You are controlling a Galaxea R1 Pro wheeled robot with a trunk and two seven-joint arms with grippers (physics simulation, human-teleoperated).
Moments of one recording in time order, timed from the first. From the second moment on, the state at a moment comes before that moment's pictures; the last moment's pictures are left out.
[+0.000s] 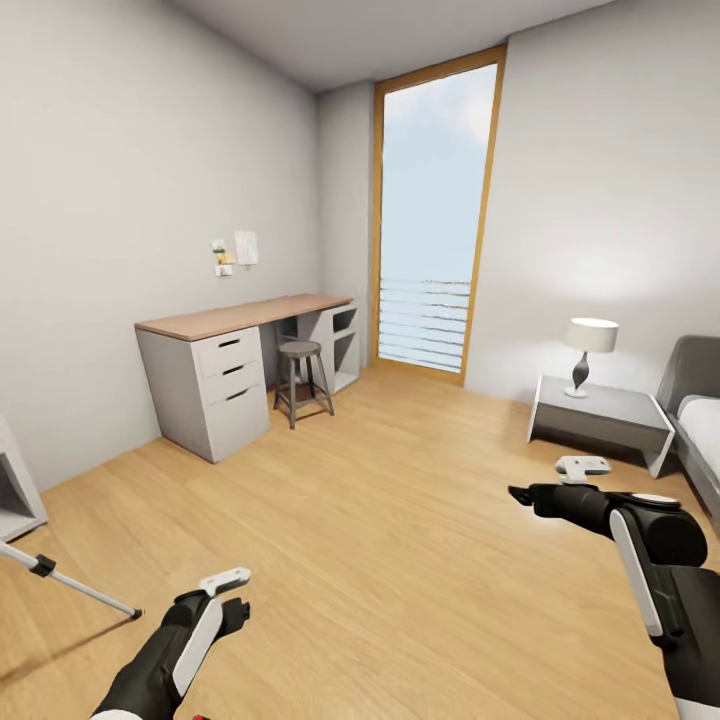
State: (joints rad) left arm -0.43 0.00 0.02 -0.82 0.36 0.65 0.38; right arm -0.43 -0.21 -0.17 -1.61 -0.01 1.04 0.33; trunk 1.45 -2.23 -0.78
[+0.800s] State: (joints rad) left arm -0.35 0.02 0.01 -0.93 0.35 0.69 0.32; right arm -0.41 -0.21 -0.15 -1.61 -0.01 1.04 0.33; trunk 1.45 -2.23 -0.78
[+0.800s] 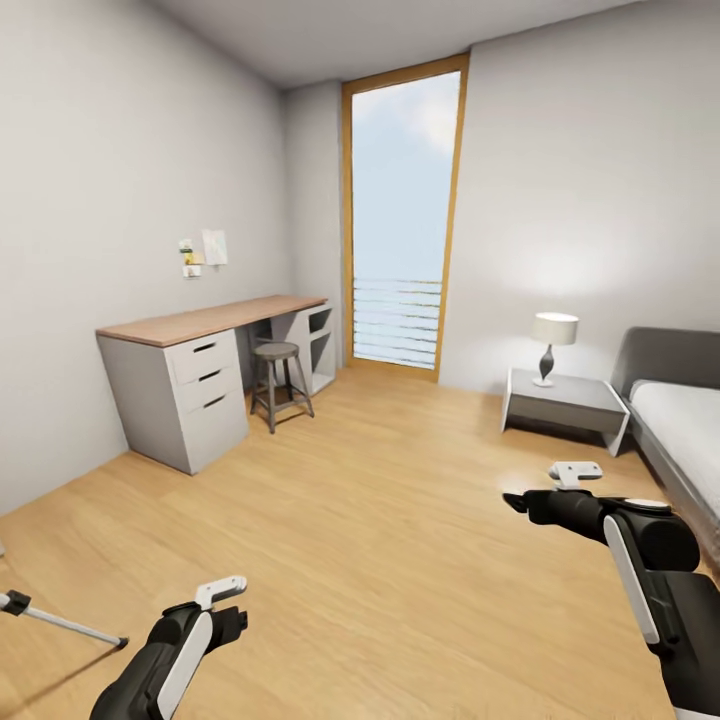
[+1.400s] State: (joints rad) left arm -0.35 0.01 0.02 -0.94 0.36 0.70 0.33; right arm -0.41 -0.21 -0.15 -1.61 -0.01 1.04 0.33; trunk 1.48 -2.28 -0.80
